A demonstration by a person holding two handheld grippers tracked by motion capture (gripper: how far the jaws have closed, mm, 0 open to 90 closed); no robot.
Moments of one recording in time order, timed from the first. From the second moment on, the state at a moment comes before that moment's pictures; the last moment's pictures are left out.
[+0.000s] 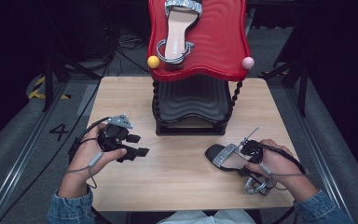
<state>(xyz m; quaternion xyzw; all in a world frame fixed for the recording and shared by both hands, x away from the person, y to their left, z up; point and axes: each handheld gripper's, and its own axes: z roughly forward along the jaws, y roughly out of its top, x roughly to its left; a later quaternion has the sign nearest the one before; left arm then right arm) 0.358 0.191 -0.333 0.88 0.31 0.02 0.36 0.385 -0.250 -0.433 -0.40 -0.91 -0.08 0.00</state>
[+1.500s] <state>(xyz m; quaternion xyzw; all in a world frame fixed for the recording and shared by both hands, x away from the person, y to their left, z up) 0.373 0.203 -0.336 0.88 0.28 -0.02 0.37 0.371 -0.232 -0.210 -0.46 -0.87 -0.17 -0.03</state>
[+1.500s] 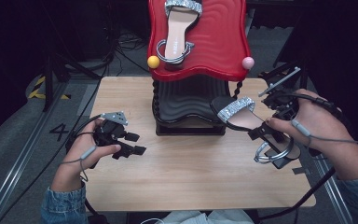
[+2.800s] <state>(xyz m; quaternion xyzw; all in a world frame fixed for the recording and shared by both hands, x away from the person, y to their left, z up) 0.346 0.220 -0.339 0.88 0.32 0.00 0.36 0.439 -0.207 -0.084 -0.50 -0.82 -0.24 -0.10</state>
